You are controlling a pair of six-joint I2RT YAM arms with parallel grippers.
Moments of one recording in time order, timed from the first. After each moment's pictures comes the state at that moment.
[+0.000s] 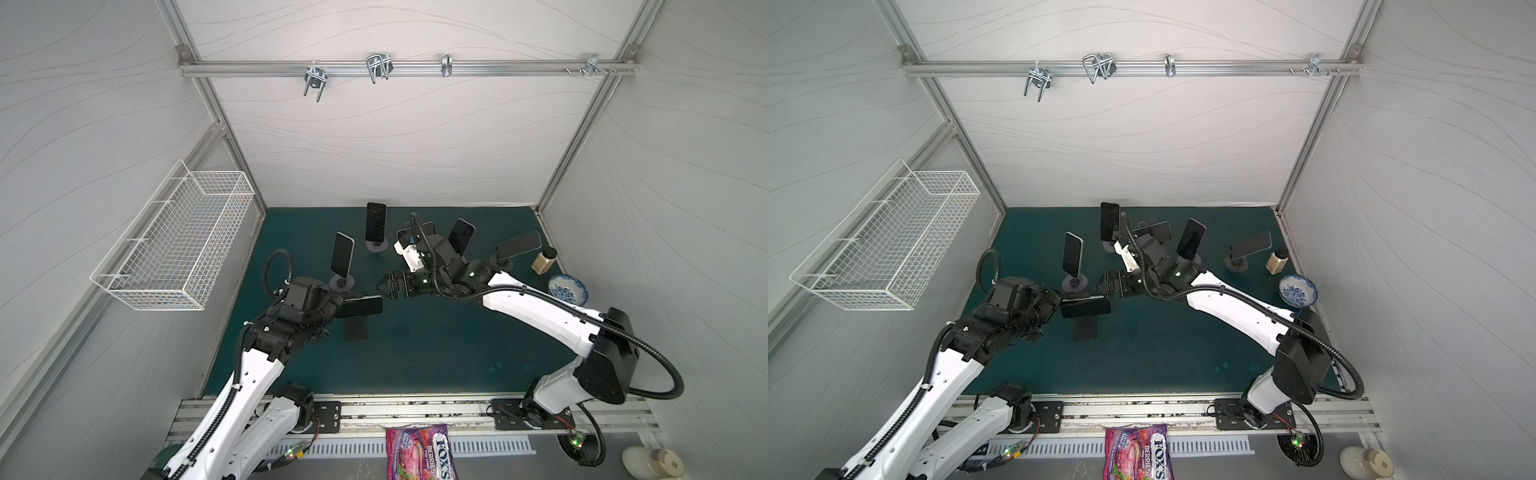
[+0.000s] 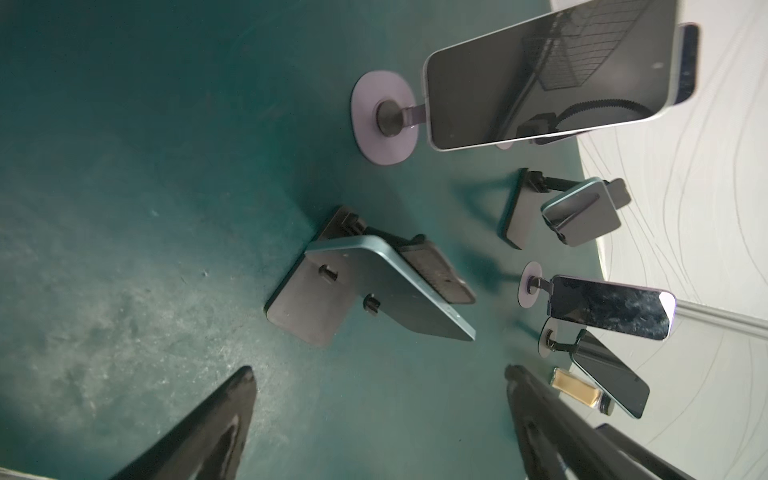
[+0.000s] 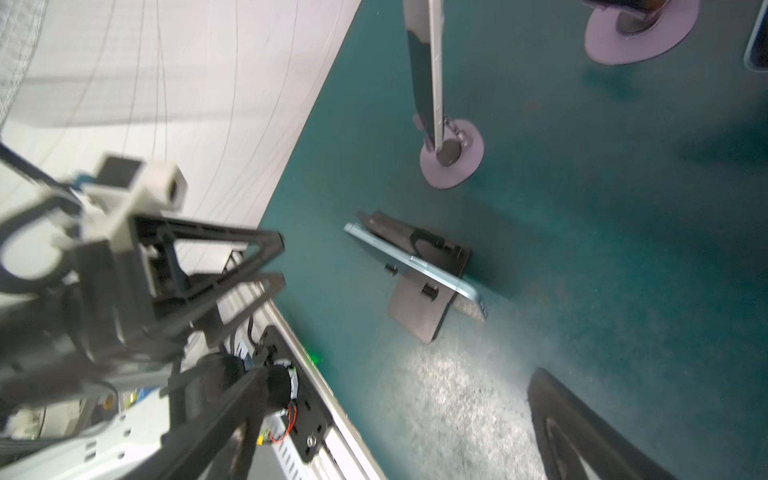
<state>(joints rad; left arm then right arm) -0.32 0.76 0.75 -0.88 -0.05 -1.30 0.90 1.53 1.30 -0.44 -0.29 0.57</state>
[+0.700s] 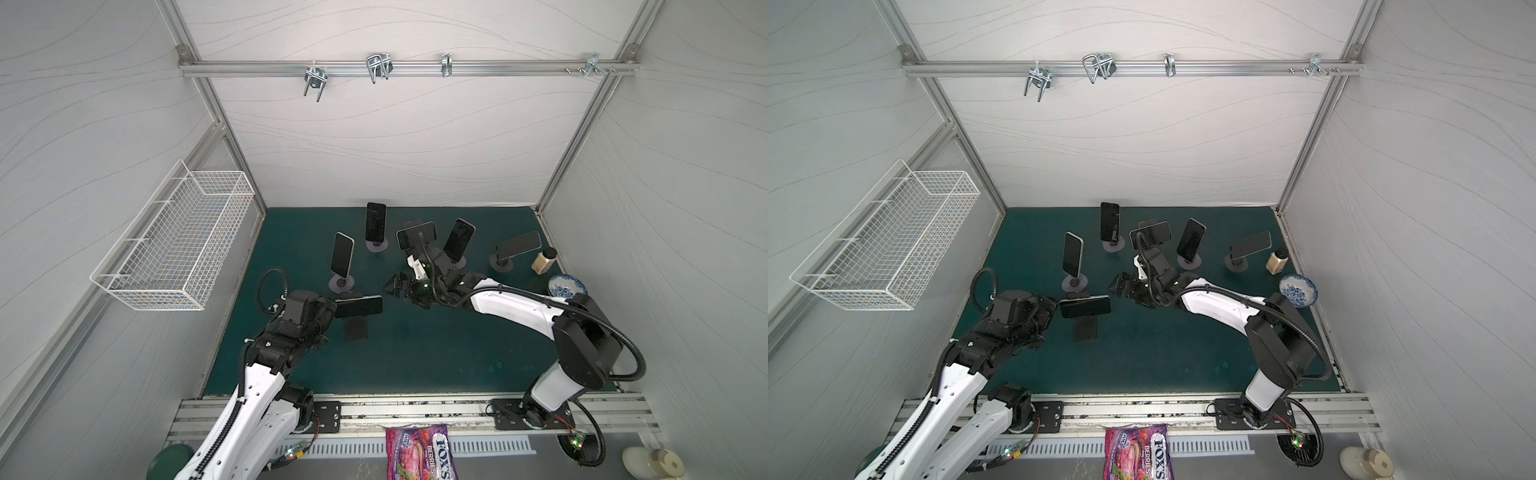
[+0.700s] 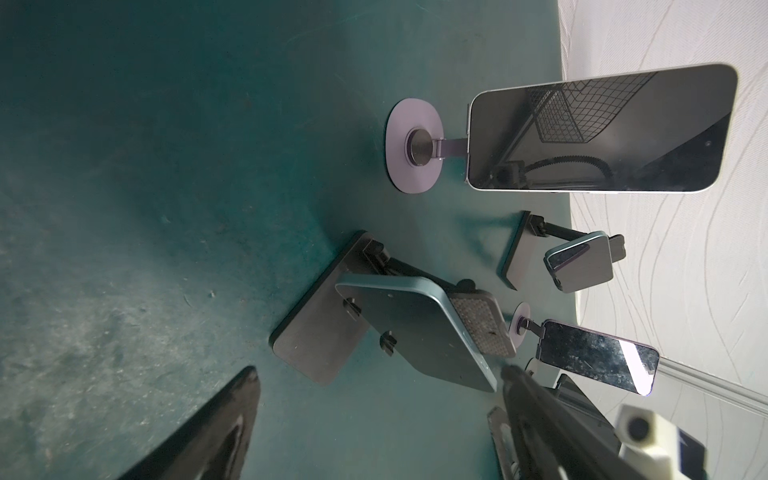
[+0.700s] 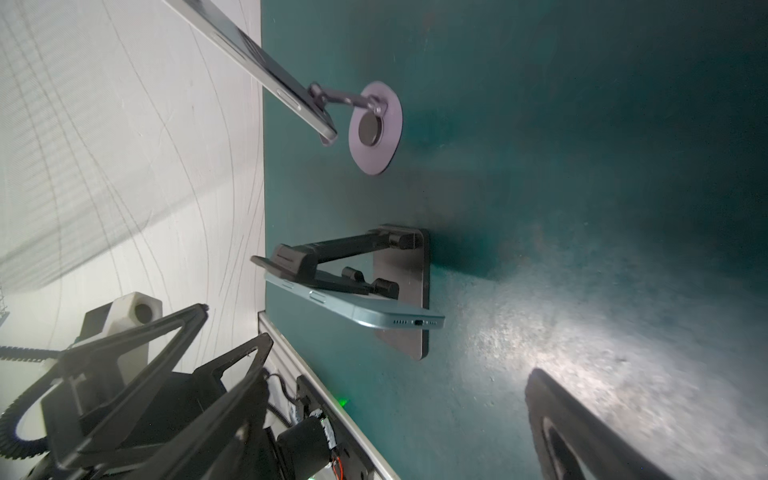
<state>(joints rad) -0.26 0.67 0.59 -0.76 -0.07 -1.37 0.83 1.65 1.07 -0.15 -0.41 0.95</state>
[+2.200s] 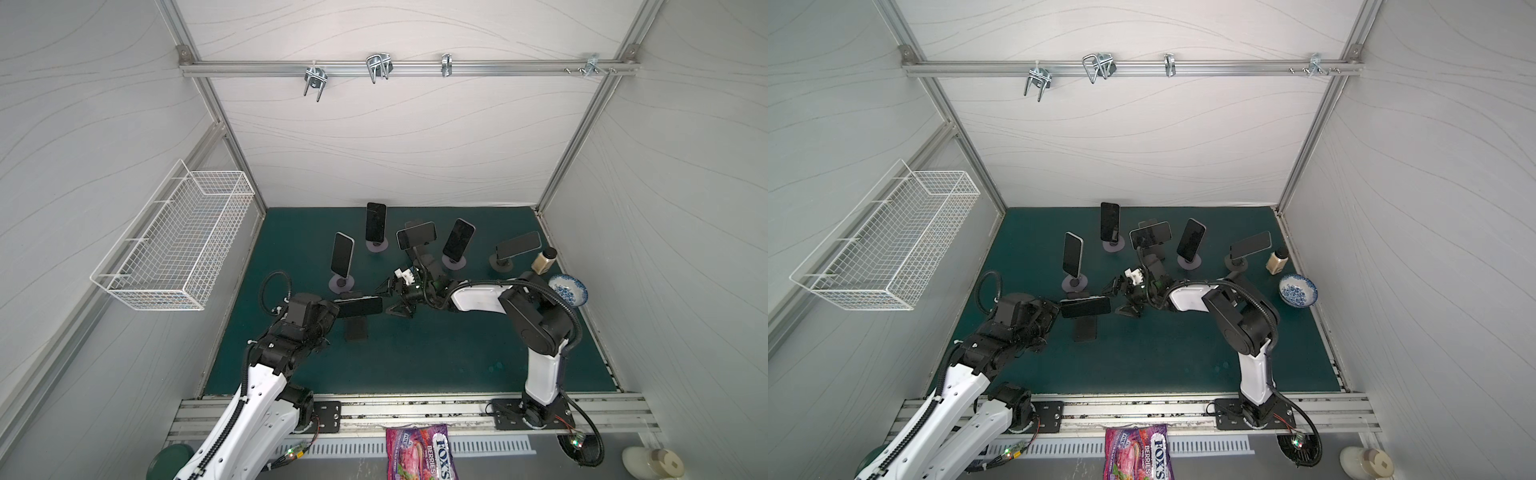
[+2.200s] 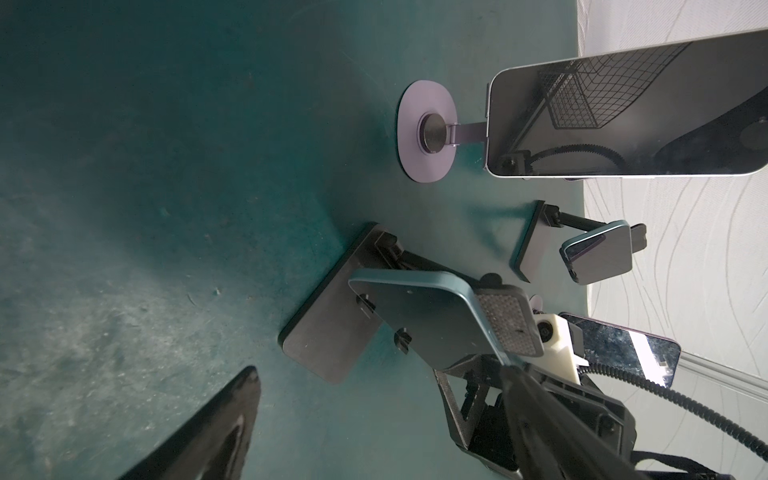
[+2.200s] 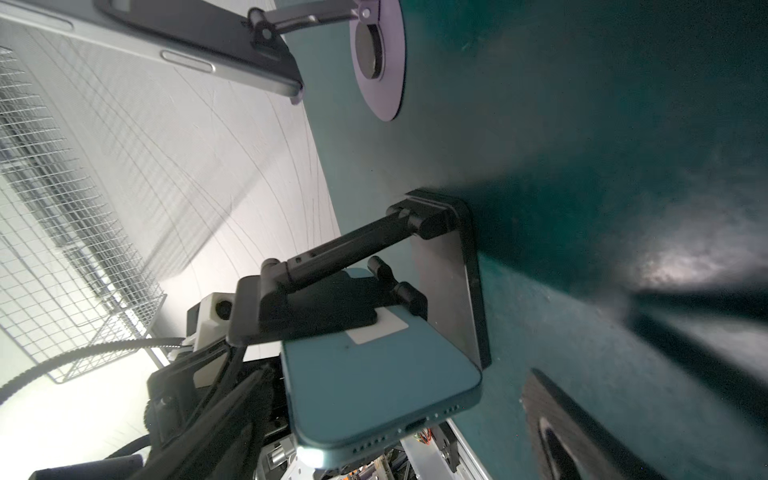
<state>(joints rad) -0.28 0.67 0.54 -0.73 -0.05 -1.36 0.78 1.92 1.02 0.30 -0.77 1.27</state>
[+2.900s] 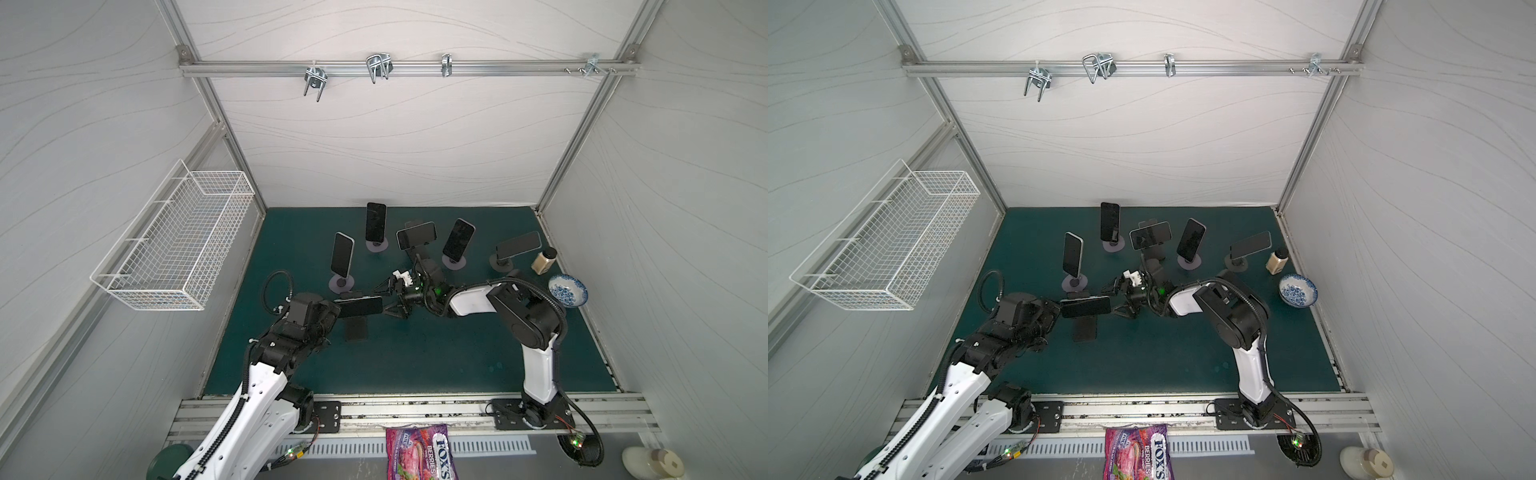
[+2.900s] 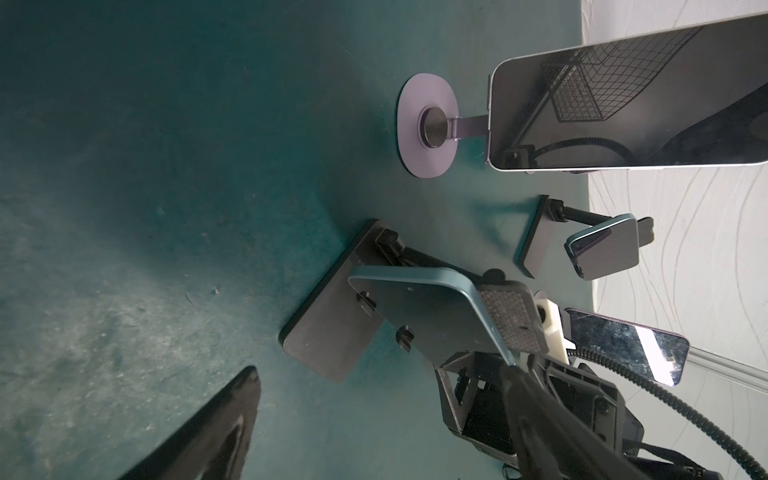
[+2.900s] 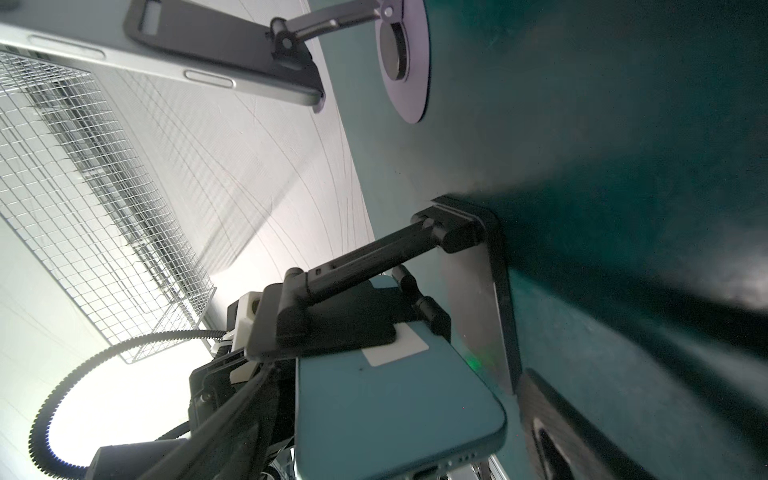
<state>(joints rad) -0.29 0.68 0.54 -0.72 -0.05 -1.36 0.78 1.99 0.97 0.58 -0.81 1.42</state>
